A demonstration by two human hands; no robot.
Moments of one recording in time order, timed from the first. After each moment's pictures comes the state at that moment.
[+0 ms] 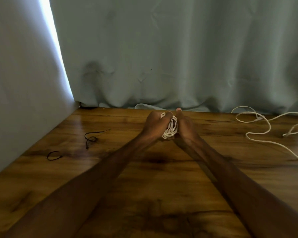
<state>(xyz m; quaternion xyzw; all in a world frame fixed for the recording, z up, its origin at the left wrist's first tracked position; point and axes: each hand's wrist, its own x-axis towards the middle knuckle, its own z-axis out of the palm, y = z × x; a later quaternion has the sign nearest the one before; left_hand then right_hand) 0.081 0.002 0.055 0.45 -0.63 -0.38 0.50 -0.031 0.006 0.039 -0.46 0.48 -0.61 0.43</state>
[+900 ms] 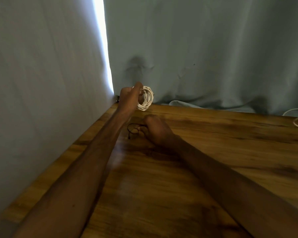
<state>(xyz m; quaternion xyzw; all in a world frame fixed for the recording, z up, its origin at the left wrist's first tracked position) 0.280 -0.033 0.101 0.51 -0.49 -0.33 0.63 0.156 -0.045 0.012 -0.86 0.43 -0.25 0.02</state>
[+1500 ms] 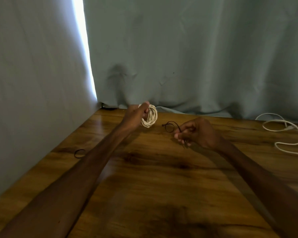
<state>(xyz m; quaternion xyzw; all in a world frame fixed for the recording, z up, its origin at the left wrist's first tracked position) 0.214 -0.012 0.082 0.48 -0.58 -0.38 0.53 -0.037 0.008 0.056 -0.77 0.45 -0.35 0.29</state>
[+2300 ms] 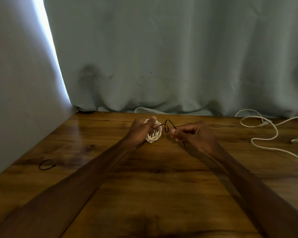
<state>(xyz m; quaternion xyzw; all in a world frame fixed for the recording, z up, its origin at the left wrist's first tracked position) 0.122 -0.036 0.037 0.46 -0.60 -0.42 0.49 -0.081 0.035 0.046 -0.64 0.48 -0.50 0.34</state>
